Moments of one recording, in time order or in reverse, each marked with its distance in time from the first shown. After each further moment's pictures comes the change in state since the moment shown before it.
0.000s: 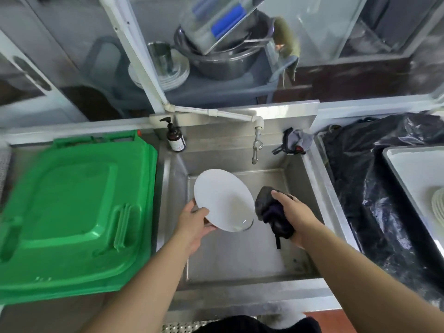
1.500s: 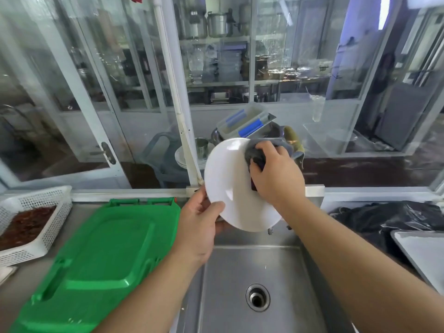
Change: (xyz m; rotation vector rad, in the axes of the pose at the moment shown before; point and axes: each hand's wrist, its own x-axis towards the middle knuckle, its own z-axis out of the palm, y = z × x) left_hand -0.179 0.158 0.021 -0.144 -0.259 0.764; right_hand -0.148 -0.187 0.127 -0.962 0.415 -1.362
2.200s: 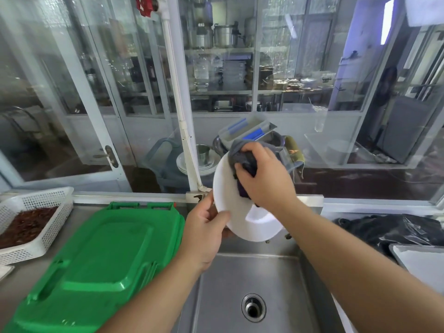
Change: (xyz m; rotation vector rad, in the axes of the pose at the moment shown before) left_hand -0.008 -0.004 0.017 0.132 -0.047 0.024; right_hand 0.002 -0.018 -0.019 0.282 -0.031 -0.181
